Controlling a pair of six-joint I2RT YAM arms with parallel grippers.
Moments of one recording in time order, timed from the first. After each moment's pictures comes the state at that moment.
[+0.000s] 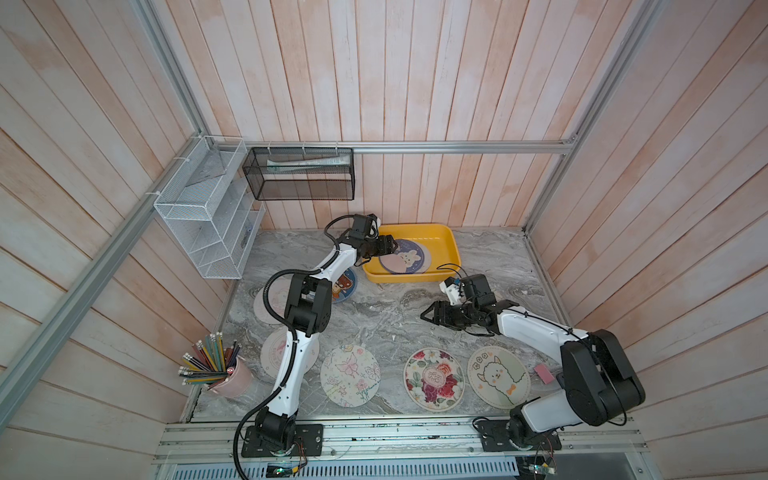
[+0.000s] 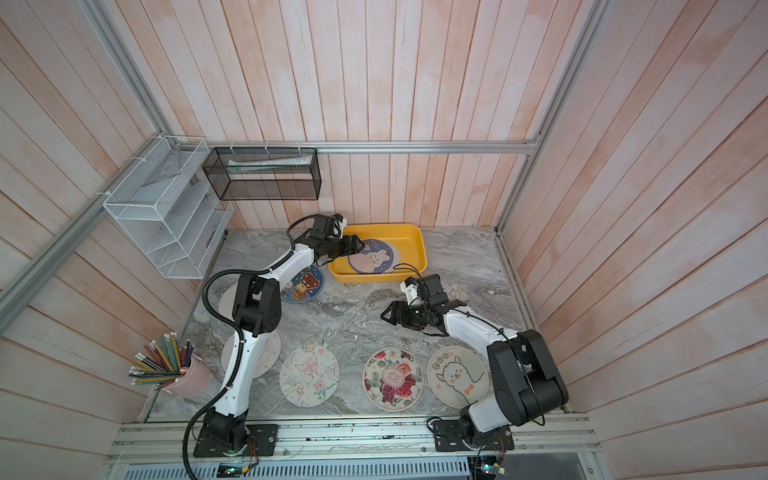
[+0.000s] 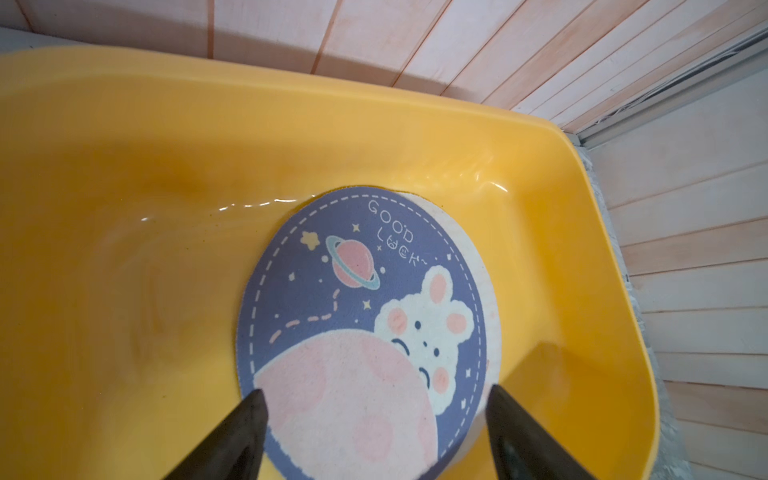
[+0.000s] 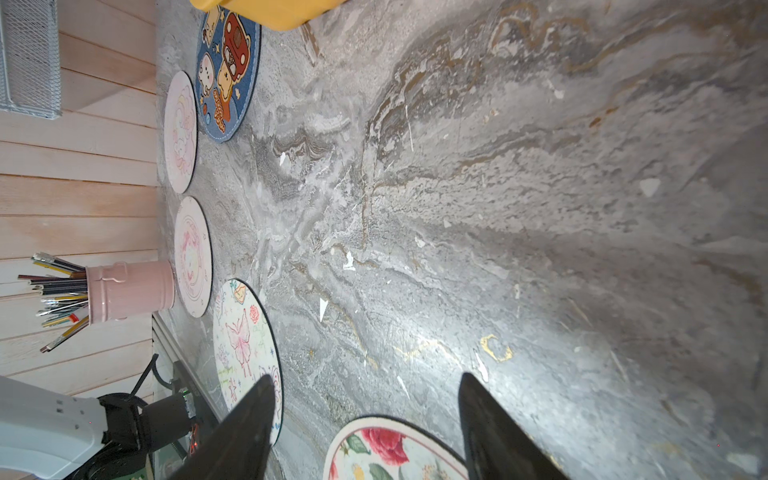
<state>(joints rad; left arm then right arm) -0.36 2.50 2.16 -0.39 0.37 -0.41 0.39 1.49 0.79 -0.23 -0.55 0.53</state>
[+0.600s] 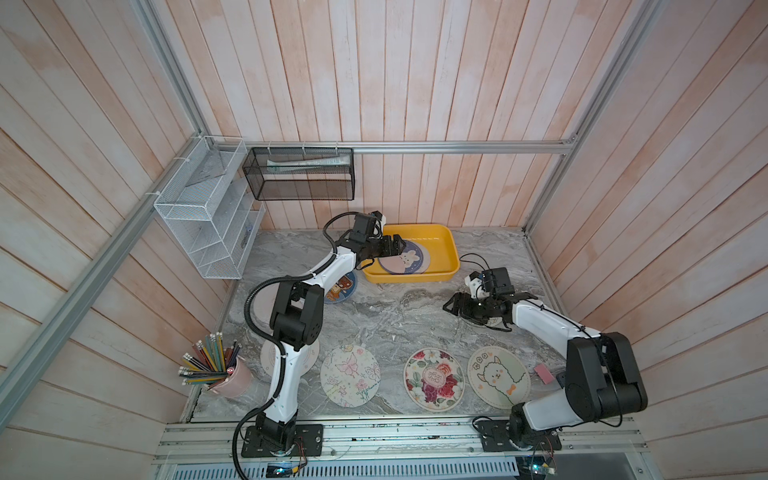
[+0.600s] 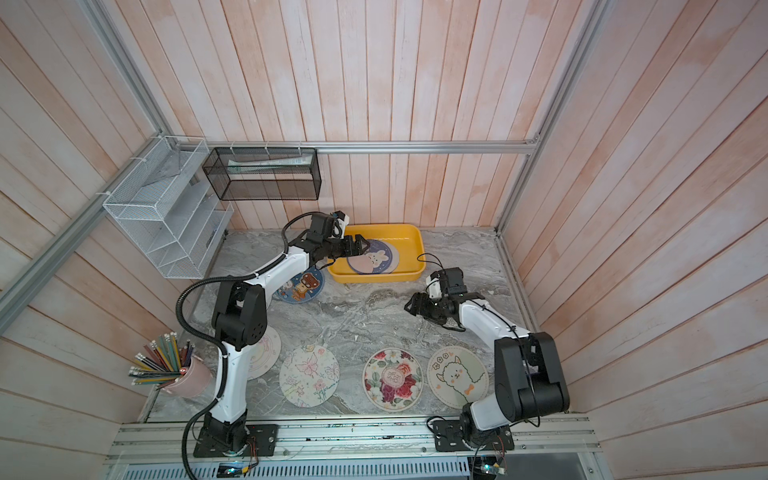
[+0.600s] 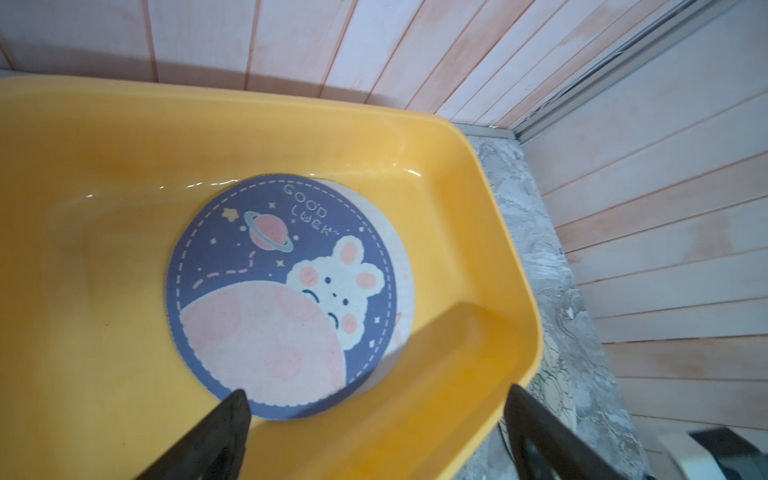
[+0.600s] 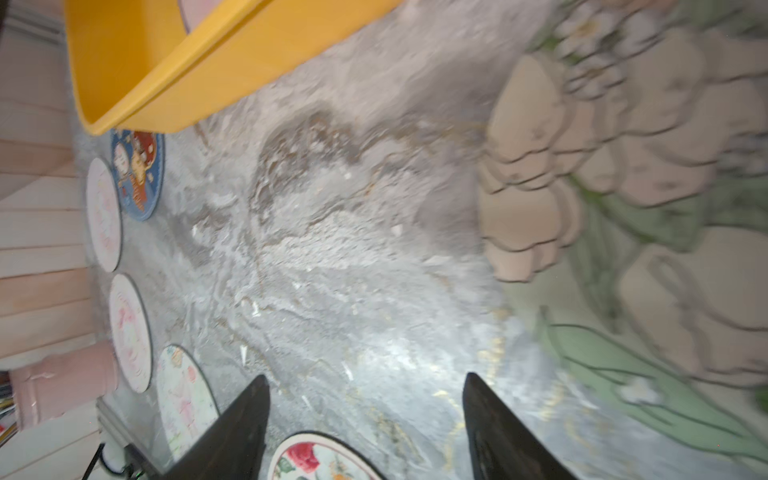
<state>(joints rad) -0.42 2.18 1.82 -0.26 0.38 -0.43 0.16 1.49 0.88 -0.43 -0.40 0.43</state>
